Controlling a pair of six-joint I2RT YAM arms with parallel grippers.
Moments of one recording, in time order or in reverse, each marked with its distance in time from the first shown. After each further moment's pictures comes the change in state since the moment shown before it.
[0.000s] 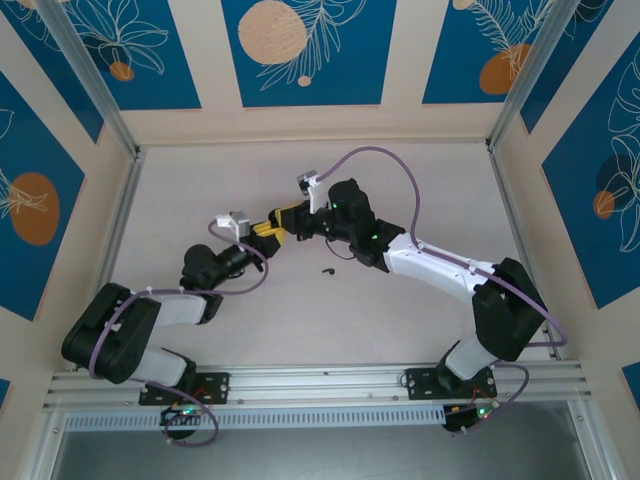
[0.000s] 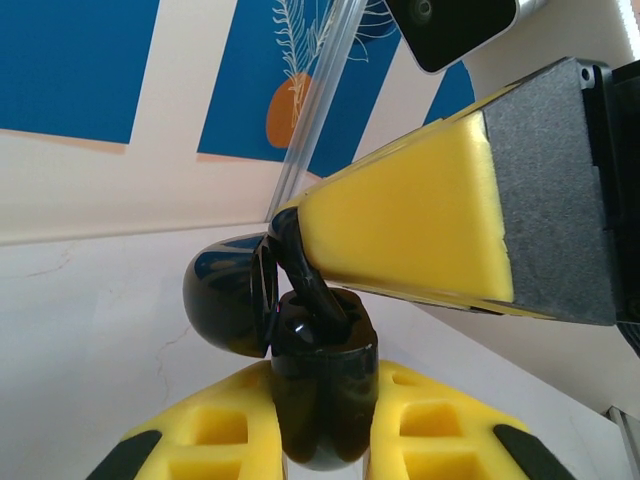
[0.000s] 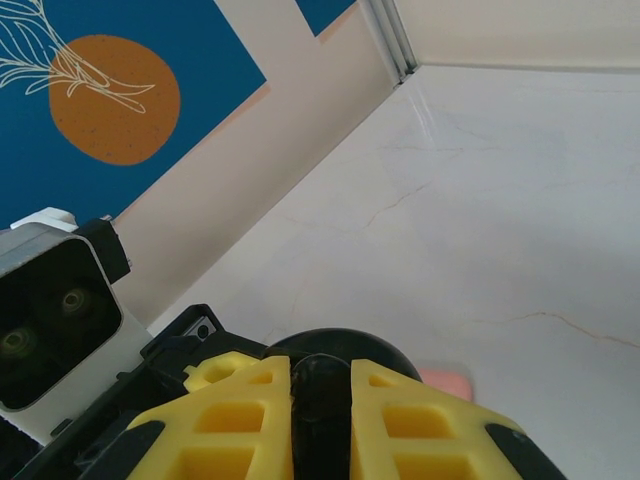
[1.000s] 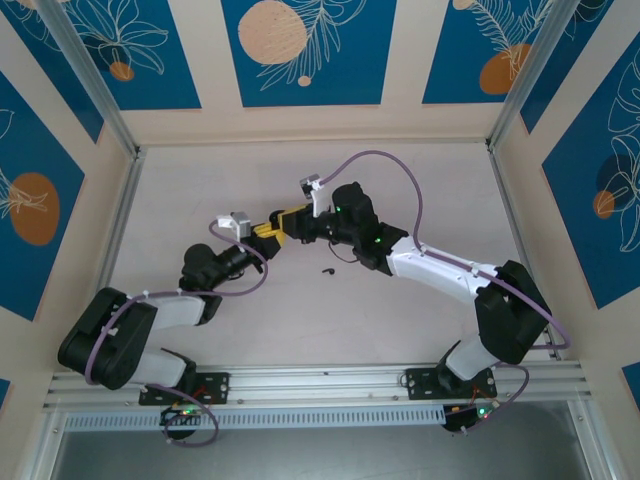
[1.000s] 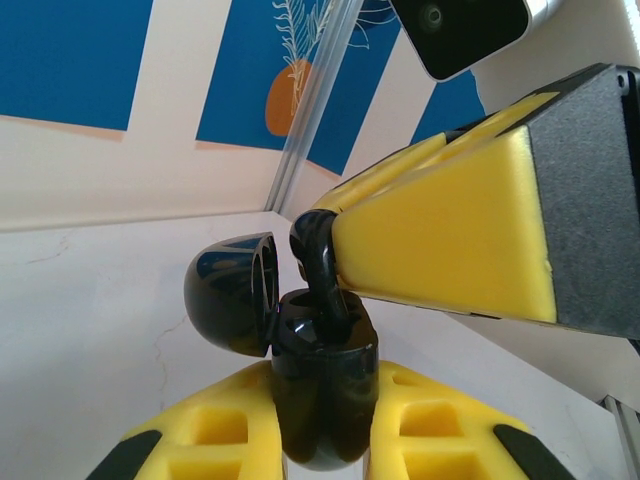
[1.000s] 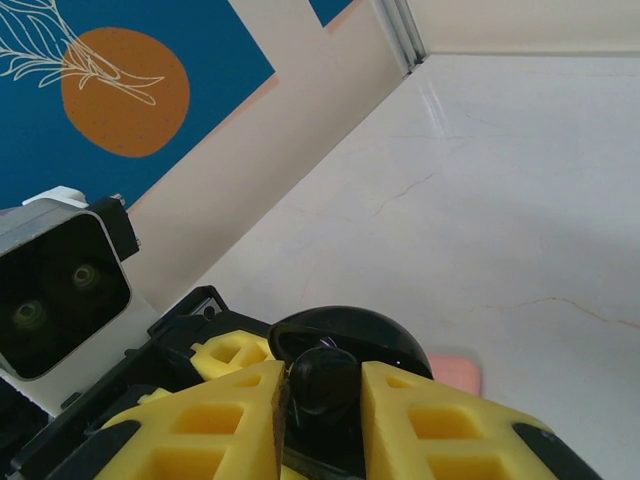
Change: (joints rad) left arm -0.003 -0.033 0.000 -0.060 0.007 0.011; right arm 0.000 -0.026 -0.040 0.016 -0.032 0.013
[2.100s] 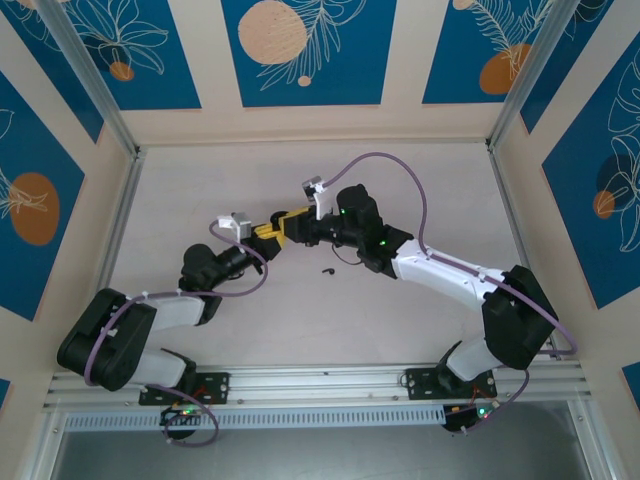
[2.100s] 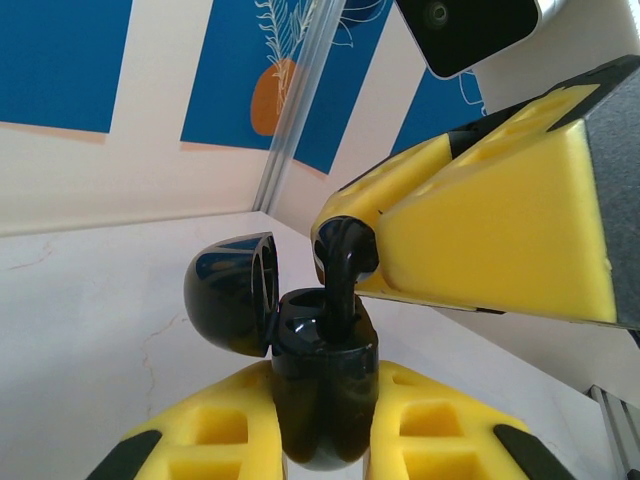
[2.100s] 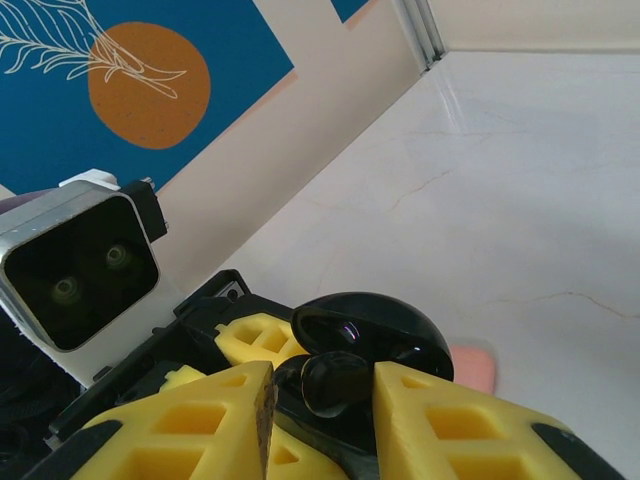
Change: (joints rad) left arm 0.000 -0.006 0.001 0.005 0.029 0.004; right arm -0.002 -0.039 -0.026 -0.006 -0.034 -0.003
